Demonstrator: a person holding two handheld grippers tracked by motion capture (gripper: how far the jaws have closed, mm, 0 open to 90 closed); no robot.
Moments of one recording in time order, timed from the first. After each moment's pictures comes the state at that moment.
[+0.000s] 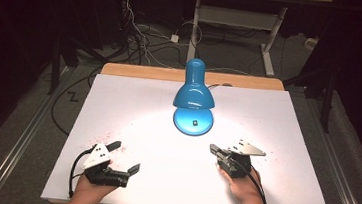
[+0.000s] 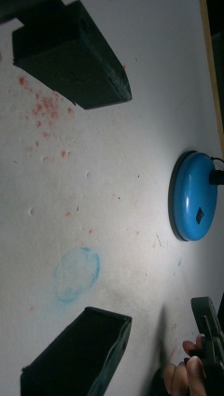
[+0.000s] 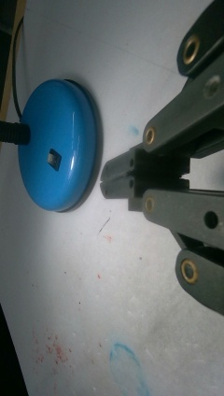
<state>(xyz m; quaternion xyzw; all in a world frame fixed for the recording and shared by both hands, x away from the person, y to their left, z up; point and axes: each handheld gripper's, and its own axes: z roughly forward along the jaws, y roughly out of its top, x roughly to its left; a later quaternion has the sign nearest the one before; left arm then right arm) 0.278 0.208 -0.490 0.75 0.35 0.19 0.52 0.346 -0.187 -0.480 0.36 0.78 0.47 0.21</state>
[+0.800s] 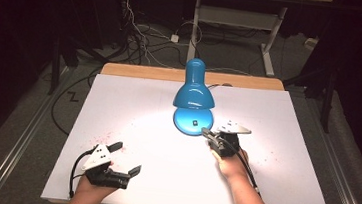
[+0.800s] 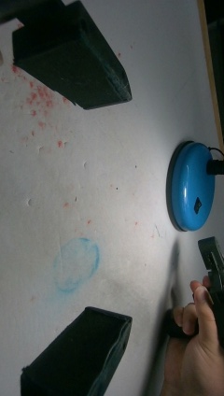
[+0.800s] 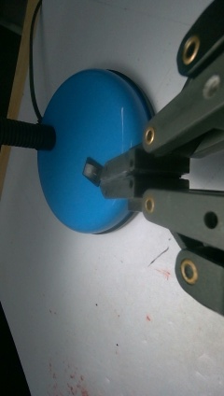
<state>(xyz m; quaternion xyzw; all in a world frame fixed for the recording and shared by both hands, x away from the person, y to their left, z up) 0.277 0.206 -0.491 0.76 0.34 0.18 0.53 0.403 -0.161 -0.481 0.36 0.78 0.47 0.21</state>
